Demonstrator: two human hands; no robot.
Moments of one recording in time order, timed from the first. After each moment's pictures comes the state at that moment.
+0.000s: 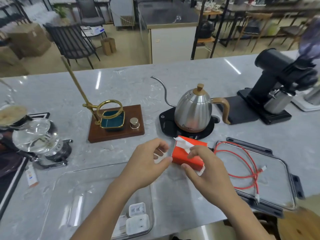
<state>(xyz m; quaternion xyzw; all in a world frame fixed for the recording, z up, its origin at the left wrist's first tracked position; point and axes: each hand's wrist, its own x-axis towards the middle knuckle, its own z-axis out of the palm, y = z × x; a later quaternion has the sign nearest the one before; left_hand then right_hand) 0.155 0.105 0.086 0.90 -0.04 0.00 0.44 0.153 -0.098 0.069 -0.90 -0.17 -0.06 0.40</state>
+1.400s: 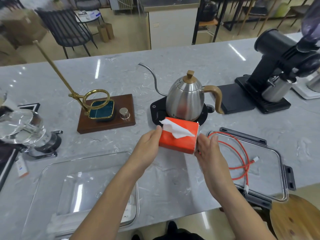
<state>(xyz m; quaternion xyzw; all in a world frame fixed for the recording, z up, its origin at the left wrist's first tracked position) 0.188 0.051 0.060 0.75 0.15 -0.11 0.64 0.173 -0.129 0.049 -0.66 0.06 0.12 0.74</state>
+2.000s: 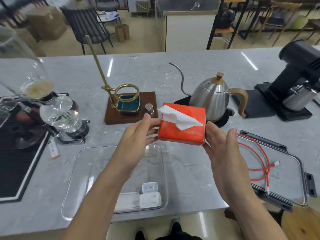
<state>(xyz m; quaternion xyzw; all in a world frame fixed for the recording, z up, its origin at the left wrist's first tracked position) 0.118 0.127 0.131 0.72 0.14 0.02 0.68 0.127 -0.064 0.124 -0.65 -0.03 0.09 0.76</state>
